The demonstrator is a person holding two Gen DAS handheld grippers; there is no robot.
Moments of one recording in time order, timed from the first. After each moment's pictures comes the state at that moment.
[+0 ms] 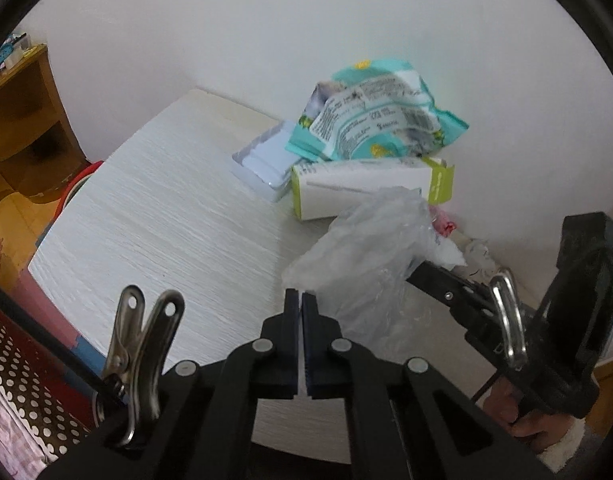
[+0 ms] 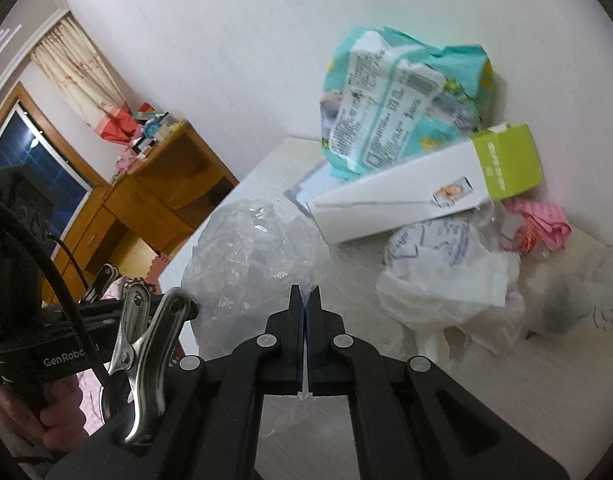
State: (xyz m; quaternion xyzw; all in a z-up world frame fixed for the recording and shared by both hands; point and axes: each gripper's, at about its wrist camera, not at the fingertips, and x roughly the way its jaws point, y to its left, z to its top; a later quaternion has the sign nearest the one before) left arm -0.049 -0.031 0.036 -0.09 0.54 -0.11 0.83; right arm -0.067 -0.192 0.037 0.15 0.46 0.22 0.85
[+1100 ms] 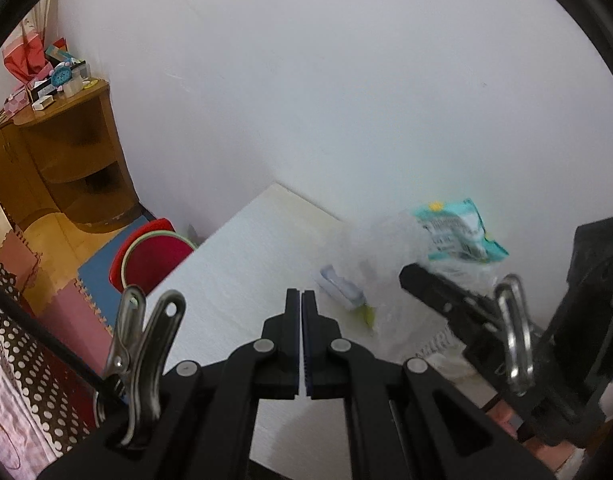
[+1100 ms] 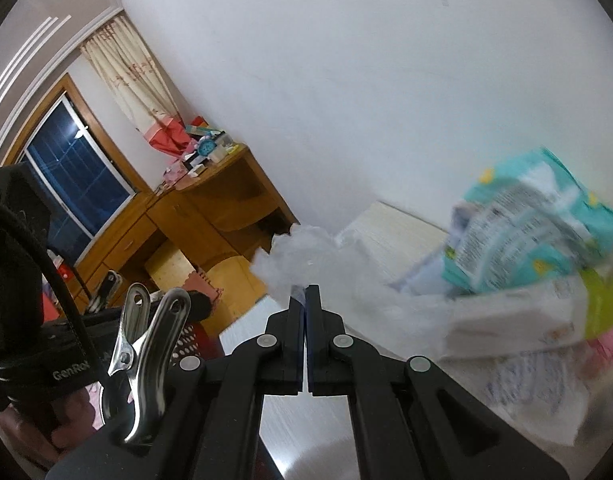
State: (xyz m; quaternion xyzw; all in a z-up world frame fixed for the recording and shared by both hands) left arm -0.003 0.061 0.116 -0.10 0.46 -0.02 0.88; right arm -0.003 -0.091 0.110 0.14 0.39 0.30 0.86
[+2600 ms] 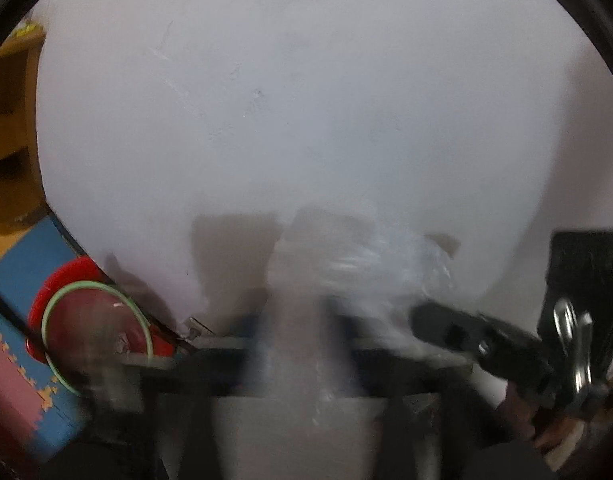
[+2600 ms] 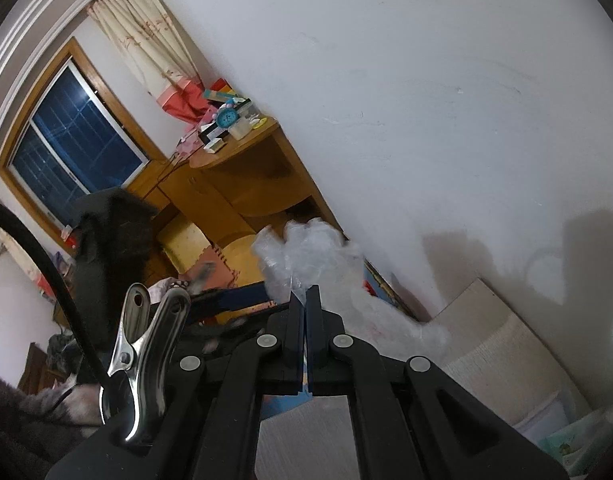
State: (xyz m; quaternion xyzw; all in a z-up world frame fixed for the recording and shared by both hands) left arm 0.193 0.249 0.041 -0.24 0.45 -0.19 0.84; right arm 0.165 0.077 0.105 0.09 0.44 0.35 0.82
